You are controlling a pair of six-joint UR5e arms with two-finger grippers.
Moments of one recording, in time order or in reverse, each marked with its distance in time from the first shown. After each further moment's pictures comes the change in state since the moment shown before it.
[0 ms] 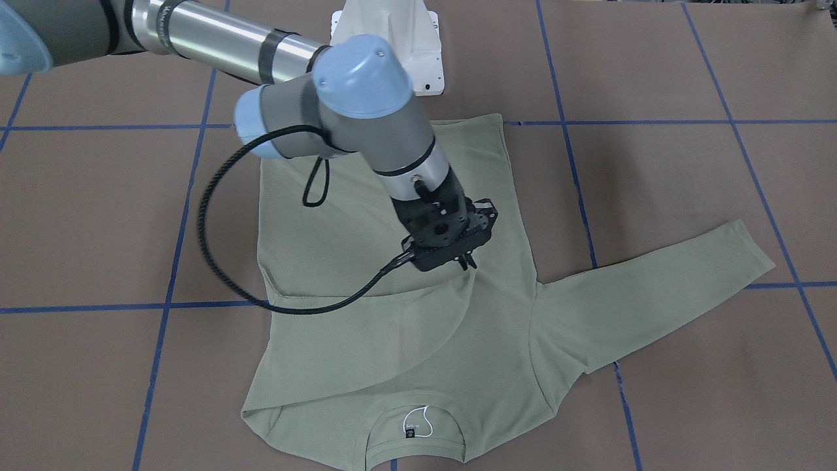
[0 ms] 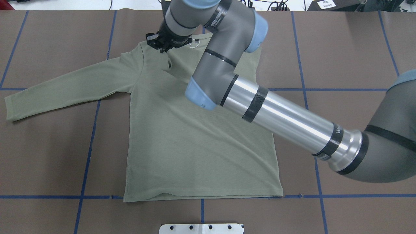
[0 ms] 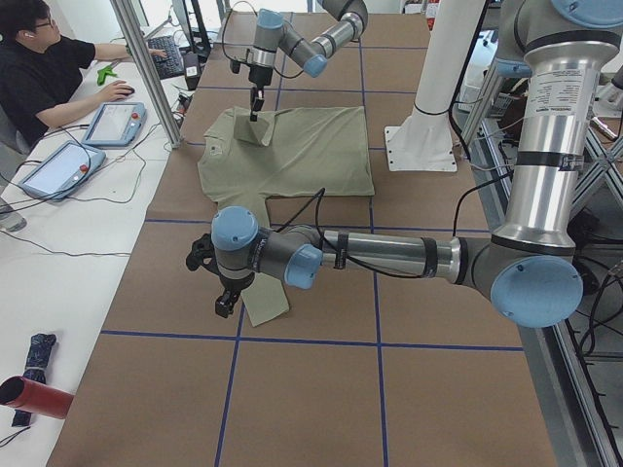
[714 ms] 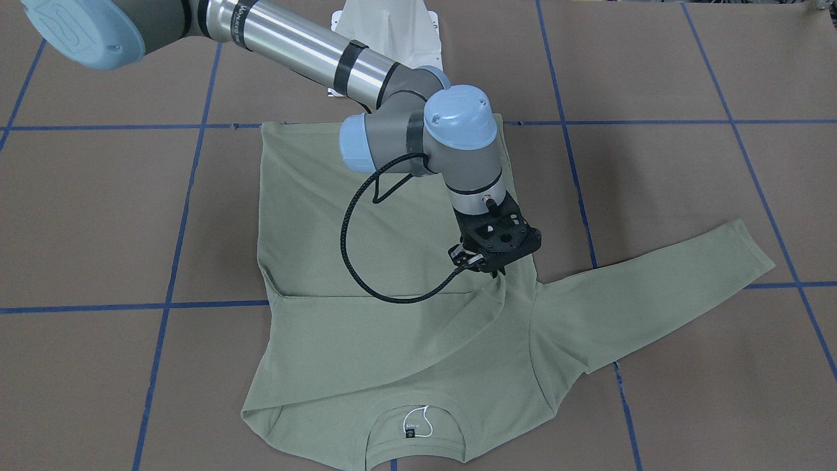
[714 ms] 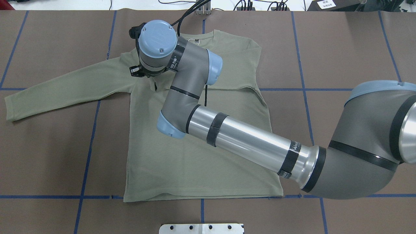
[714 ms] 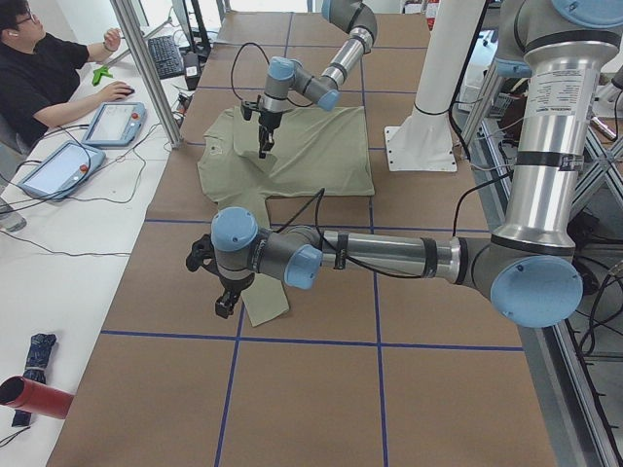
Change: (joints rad) left arm 0.001 -0.001 0.006 0.000 -0.001 0.002; right arm -0.111 0.144 -0.312 0.129 -0.191 -0.029
